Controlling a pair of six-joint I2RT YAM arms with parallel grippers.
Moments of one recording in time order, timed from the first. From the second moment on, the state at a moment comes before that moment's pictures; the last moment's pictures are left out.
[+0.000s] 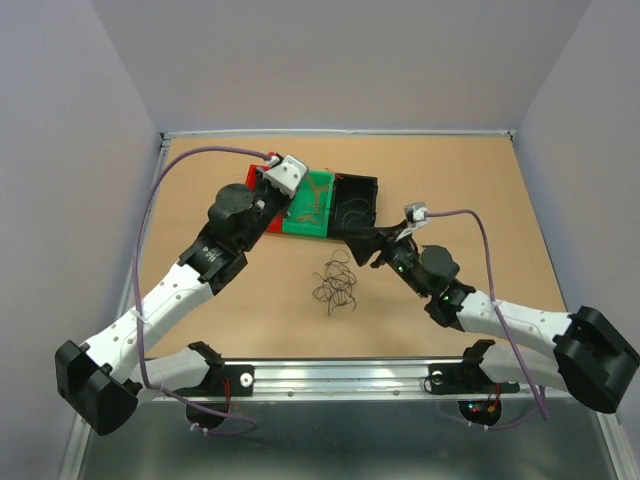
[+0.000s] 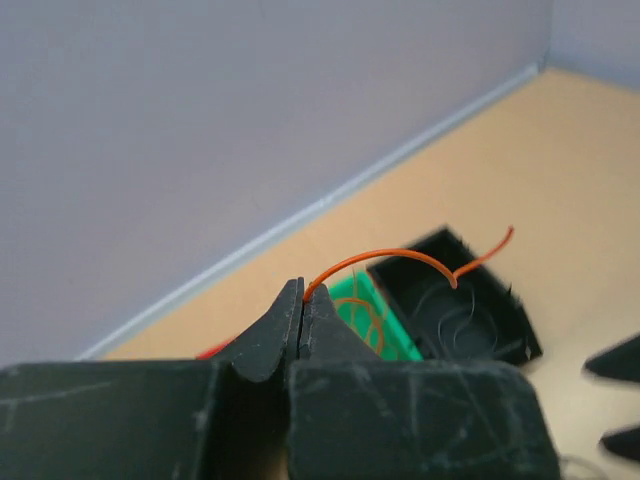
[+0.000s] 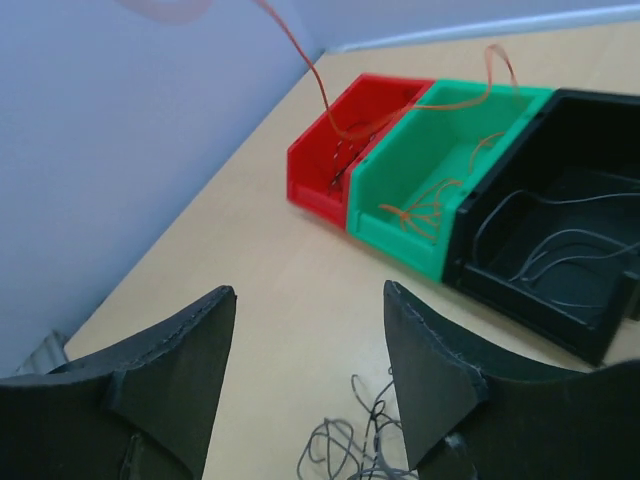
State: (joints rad) left arm -0.68 1.04 1.07 0.08 -0.14 0.29; right arm 0.81 1.19 0.46 0.79 0.09 0.49
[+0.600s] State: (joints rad) left arm -0.49 1.36 0.78 0.40 0.01 0.30; right arm 0.81 0.89 0.36 0.75 0.43 0.47
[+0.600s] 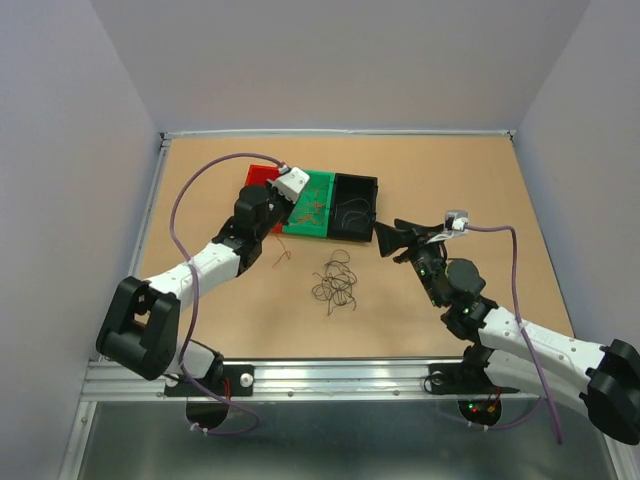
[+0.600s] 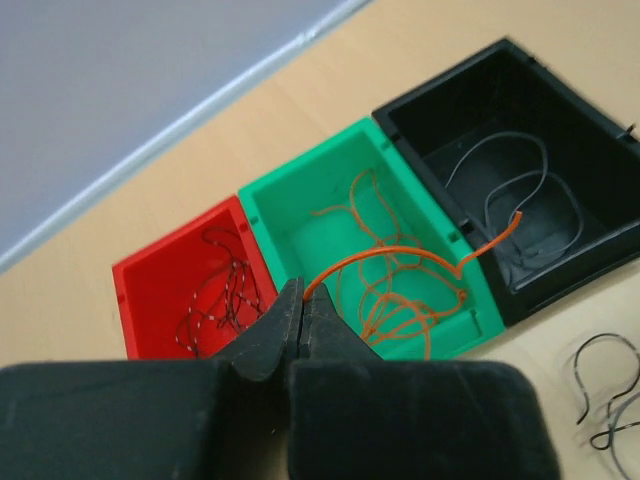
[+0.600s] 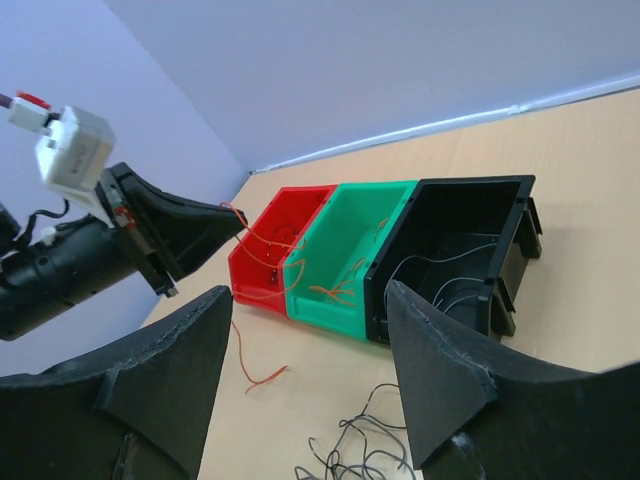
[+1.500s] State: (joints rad) left arm -0.37 1.27 1.31 0.24 0.21 0.14; right arm 0.81 0.88 0.36 0.71 0.45 0.45
